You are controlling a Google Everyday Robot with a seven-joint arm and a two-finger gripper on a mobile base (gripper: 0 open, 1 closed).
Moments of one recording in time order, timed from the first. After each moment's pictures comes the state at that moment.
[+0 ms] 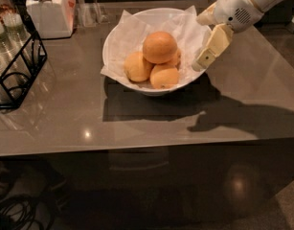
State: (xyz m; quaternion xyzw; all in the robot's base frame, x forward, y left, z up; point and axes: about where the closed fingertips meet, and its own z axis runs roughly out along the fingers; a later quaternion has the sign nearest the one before) arm 0.588 -0.133 0.963 -0.59 0.74 0.17 0.29
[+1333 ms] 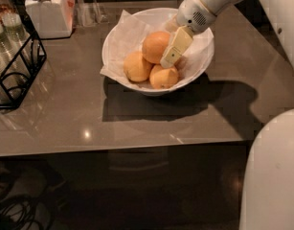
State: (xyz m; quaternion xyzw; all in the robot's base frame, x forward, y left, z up) arm 0.641 -0.065 0.927 -0.61 0.72 0.22 0.25
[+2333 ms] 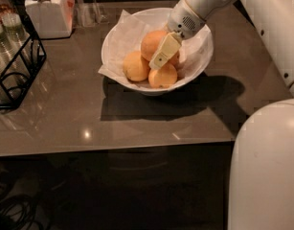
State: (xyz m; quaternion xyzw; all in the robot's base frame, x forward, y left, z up) arm 0.645 -0.046 0.906 -0.61 0.72 0.24 0.22
